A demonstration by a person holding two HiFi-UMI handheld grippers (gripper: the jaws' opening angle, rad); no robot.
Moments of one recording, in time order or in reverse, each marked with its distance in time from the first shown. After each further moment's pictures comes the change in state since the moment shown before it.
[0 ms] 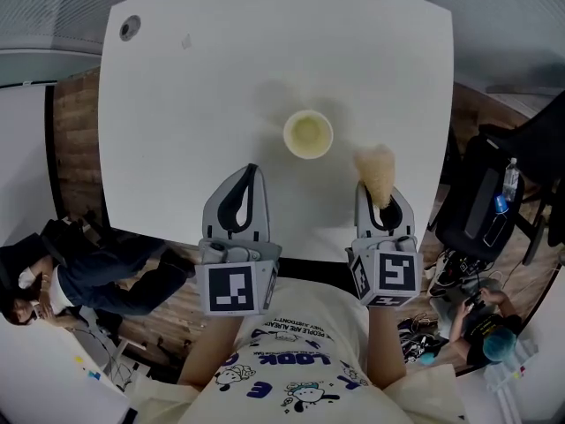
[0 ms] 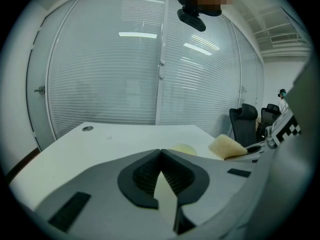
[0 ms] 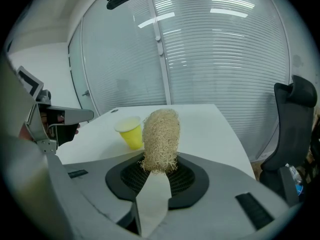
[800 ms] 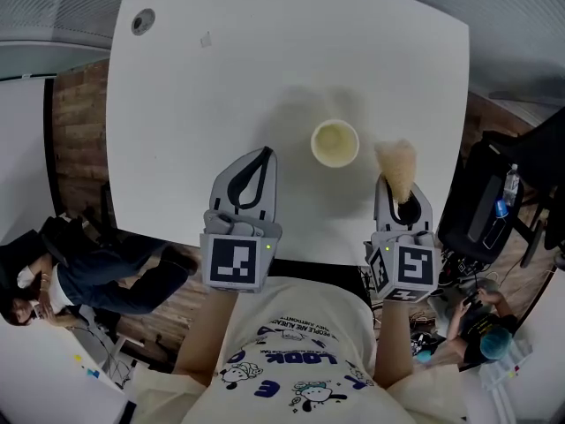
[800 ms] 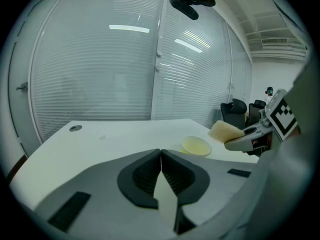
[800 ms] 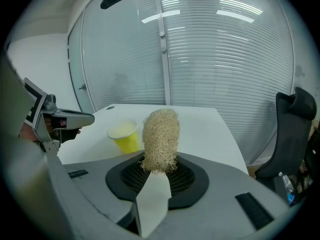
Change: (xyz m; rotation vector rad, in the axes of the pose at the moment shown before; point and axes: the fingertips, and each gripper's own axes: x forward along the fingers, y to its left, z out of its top) left arm 0.030 0.028 -0.009 0.066 0.068 -0.133; right arm 0.016 -0.003 0.020 -0.054 0.033 -0.051
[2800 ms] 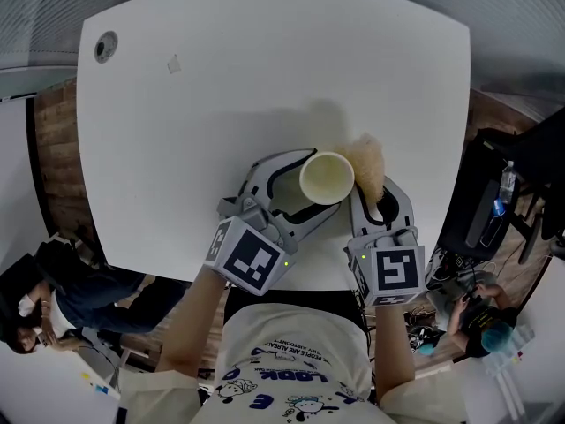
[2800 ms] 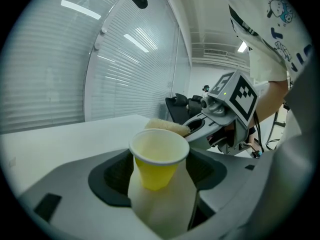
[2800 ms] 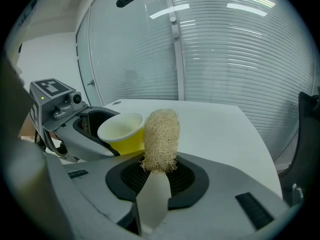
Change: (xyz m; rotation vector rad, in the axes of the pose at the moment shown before) left arm 0.069 -0.098 -0.011 0.306 -0.018 -0.663; right arm 0.060 0.025 0.004 -0.067 0.025 0.124
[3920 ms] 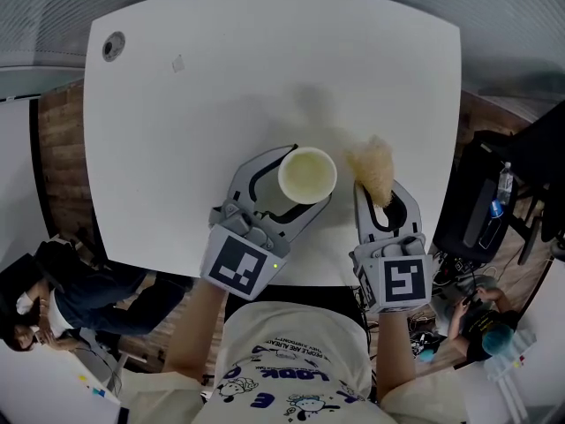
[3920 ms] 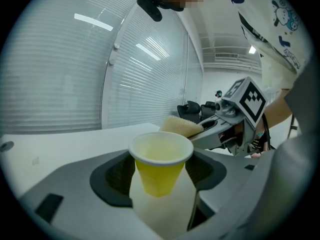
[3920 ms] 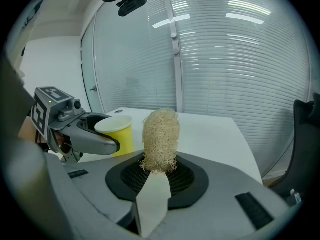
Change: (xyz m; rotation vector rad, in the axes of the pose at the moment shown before) left arm -0.030 0.011 0.022 -0.061 -0.087 0.163; right arm -0.032 -0.001 0.025 -0.026 -0.095 -0.010
